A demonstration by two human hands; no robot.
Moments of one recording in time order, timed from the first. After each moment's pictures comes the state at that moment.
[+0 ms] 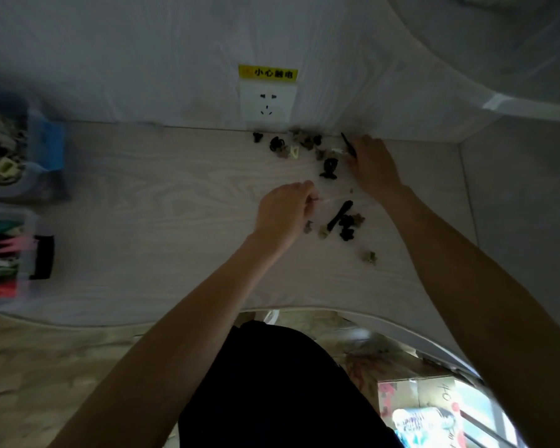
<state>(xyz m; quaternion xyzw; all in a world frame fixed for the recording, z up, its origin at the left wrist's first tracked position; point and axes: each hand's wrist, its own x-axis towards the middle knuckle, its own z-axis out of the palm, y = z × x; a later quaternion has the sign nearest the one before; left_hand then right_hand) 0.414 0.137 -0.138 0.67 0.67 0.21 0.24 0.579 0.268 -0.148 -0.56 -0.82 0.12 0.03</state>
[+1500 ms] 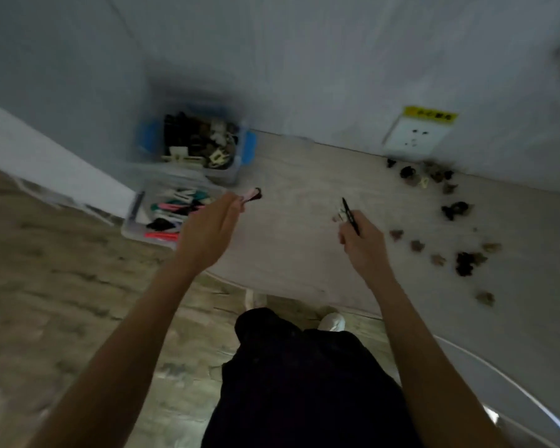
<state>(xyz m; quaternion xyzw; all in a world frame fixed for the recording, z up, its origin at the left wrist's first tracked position) 0.164 -0.035 -0.064 0.55 0.80 0.20 0.15 0.391 0.076 -0.093 -0.53 -0.64 0.52 0.17</state>
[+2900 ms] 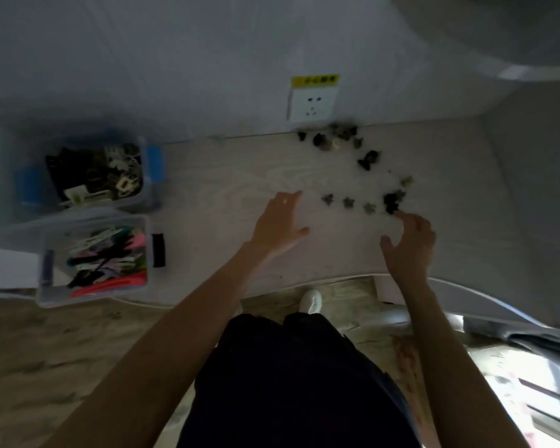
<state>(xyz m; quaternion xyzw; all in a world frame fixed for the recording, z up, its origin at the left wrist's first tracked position) 0.304 0.066 -0.133 0.67 0.64 0.10 0.36 0.540 0.045 -0.123 -0.78 -0.57 0.19 0.16</state>
